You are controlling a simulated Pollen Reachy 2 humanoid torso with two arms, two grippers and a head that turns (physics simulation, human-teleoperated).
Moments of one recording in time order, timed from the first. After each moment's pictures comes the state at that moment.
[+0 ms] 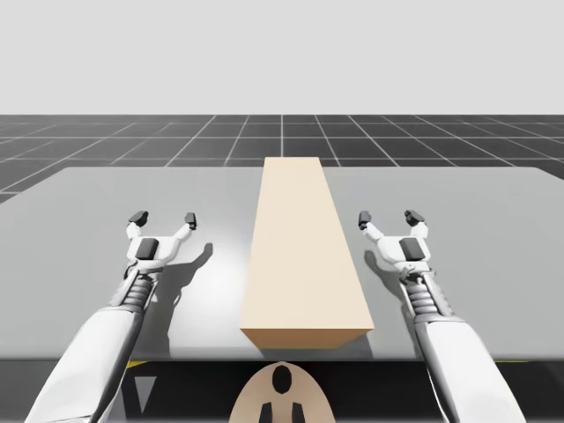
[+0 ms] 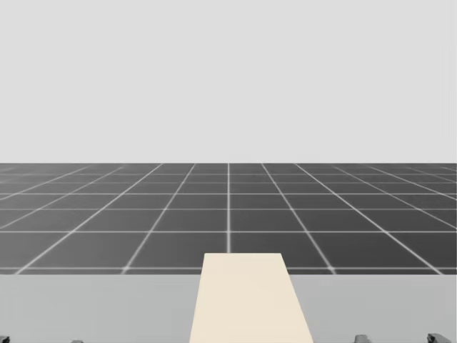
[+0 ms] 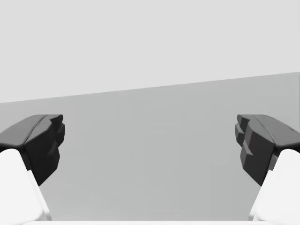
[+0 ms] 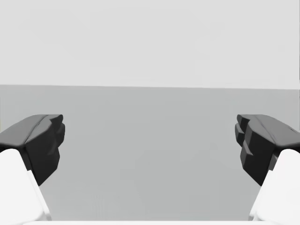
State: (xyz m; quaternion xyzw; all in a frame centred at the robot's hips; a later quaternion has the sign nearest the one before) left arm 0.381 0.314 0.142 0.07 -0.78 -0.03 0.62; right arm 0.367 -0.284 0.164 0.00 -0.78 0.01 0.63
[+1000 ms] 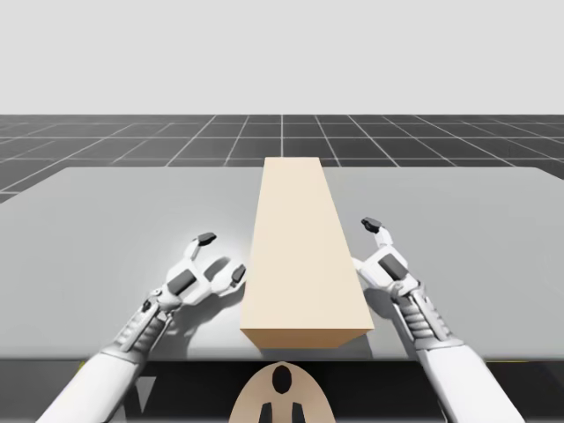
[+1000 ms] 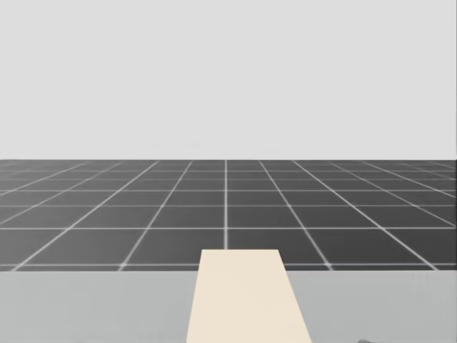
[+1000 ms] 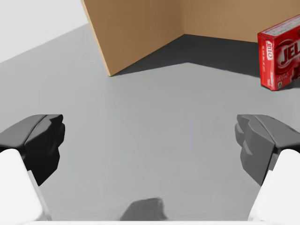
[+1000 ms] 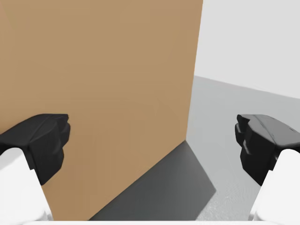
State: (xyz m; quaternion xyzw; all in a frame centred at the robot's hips) left arm 0.322 0.242 0.130 -0.17 -0.70 -0.32 0.61; right arm 0.337 -0.250 0.156 0.20 -0.75 0.20 0.60
